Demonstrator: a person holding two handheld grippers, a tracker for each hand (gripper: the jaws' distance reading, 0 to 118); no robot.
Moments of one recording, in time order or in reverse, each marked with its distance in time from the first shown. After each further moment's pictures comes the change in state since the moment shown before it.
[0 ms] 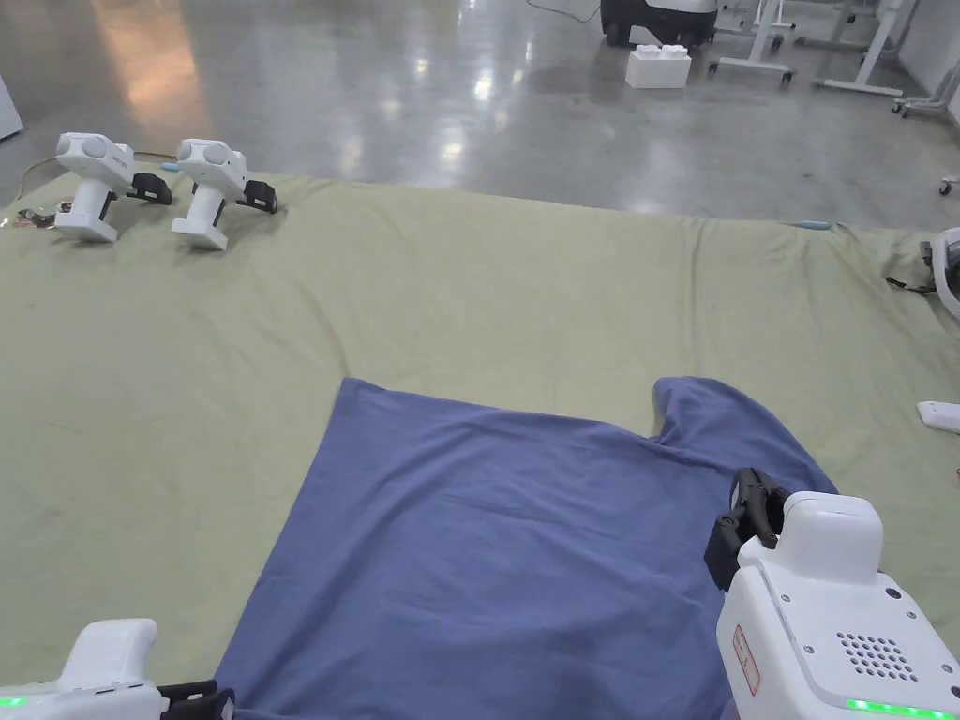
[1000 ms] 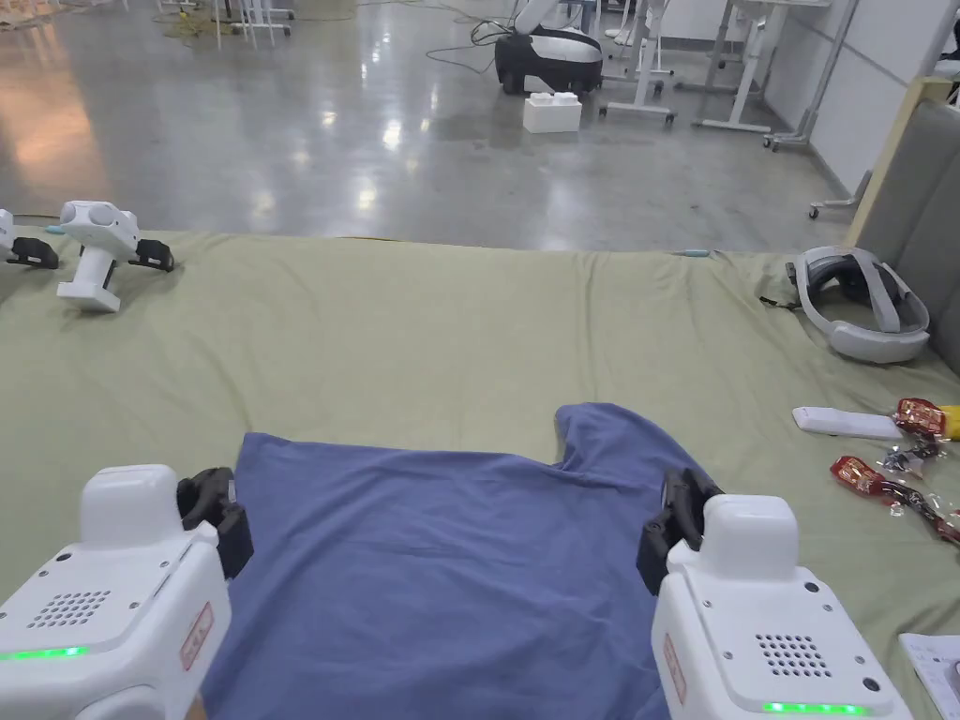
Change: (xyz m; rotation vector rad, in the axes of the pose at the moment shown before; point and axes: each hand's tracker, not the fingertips) left arm 0.145 0.085 0.054 0.787 0.004 -0.107; right arm 0.021 0.018 0.017 0.083 -0.044 0.025
